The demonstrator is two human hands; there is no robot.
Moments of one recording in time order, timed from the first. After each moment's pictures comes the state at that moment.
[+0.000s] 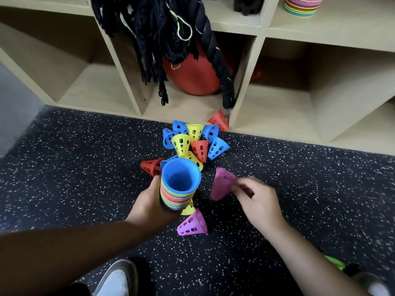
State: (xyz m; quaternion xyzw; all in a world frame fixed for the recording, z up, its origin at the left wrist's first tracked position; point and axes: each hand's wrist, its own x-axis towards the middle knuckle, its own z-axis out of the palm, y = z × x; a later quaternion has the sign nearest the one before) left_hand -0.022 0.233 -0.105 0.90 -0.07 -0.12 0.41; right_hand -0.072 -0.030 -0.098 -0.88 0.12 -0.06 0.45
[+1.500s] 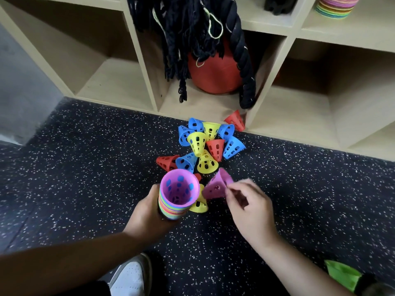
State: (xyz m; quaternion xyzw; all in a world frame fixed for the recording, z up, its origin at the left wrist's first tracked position) left_hand -0.042 0.283 -0.121 0.90 -0.04 -0.12 0.42; right_hand -0.072 0.037 -0.097 -0.88 0.03 -0.19 0.43
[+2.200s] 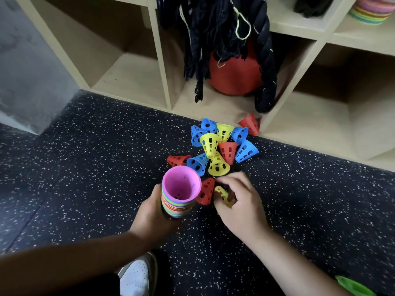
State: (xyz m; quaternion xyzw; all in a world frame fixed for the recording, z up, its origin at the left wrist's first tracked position) left_hand -0.040 0.294 -0.135 0.89 0.02 -0.11 0.44; right_hand -0.044 0.069 -0.095 -0.89 -0.02 -0.12 0.43
